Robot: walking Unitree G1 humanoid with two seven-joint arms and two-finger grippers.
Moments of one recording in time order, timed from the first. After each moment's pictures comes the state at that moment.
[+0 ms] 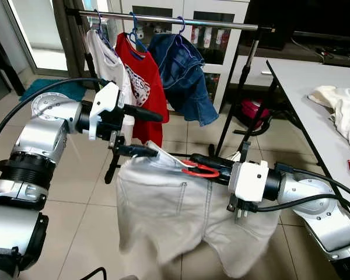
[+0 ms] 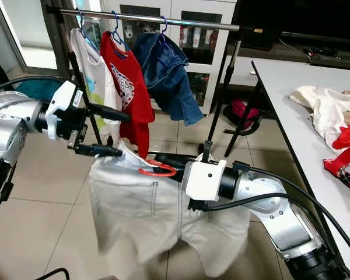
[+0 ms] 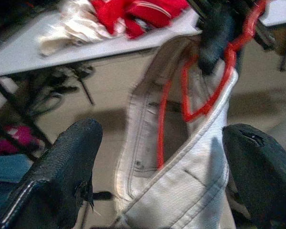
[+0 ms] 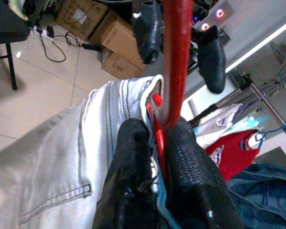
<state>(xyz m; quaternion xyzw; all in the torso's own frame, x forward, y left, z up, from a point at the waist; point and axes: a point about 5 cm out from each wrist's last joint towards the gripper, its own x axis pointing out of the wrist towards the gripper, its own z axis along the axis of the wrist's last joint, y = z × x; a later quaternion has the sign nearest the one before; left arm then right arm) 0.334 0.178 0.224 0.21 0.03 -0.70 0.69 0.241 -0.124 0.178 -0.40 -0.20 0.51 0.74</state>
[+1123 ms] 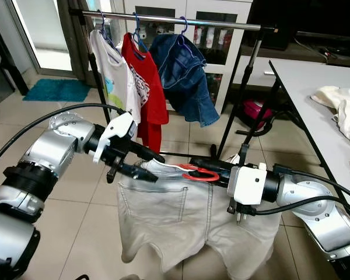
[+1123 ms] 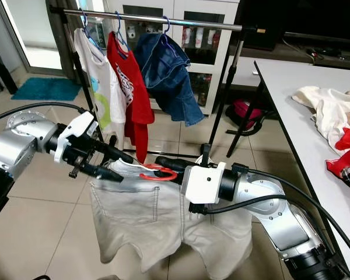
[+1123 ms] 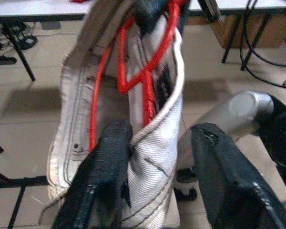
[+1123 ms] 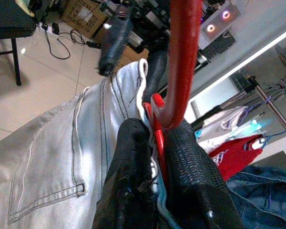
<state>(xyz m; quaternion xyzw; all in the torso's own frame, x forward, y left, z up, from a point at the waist) 0.321 0.170 0.189 0.17 0.12 -0.74 0.63 0.242 -0.125 0.171 -0.41 -0.20 0.51 0.73</state>
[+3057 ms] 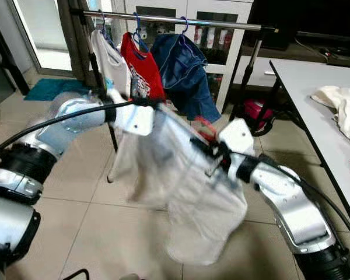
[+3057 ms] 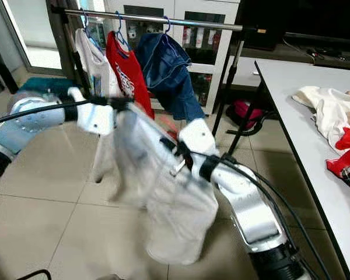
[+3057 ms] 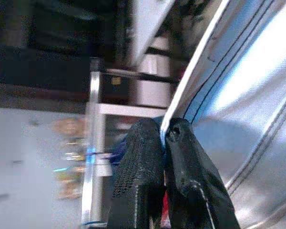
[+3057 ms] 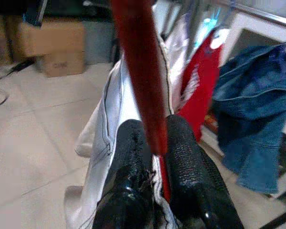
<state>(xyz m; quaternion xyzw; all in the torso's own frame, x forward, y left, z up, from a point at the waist) 0.355 0.152 0.243 0.63 -0.19 -0.38 0.65 0.279 -0.108 0.165 -0.20 -0.01 0.34 0.92</state>
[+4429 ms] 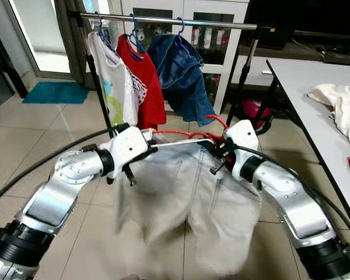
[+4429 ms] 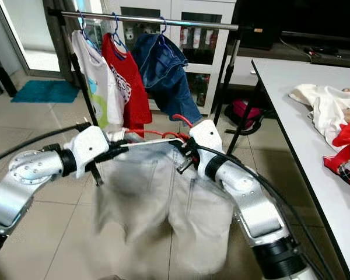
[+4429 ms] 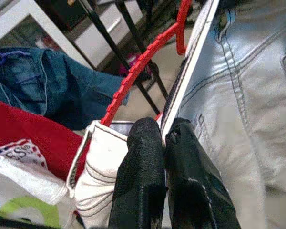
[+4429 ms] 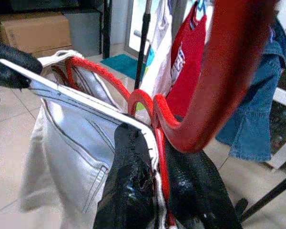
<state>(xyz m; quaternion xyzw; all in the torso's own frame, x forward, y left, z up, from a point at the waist) 0.292 0.159 0.167 0.31 0.05 -0.40 0.86 0.290 -0.124 0.151 -0.18 0.02 0.32 0.93</state>
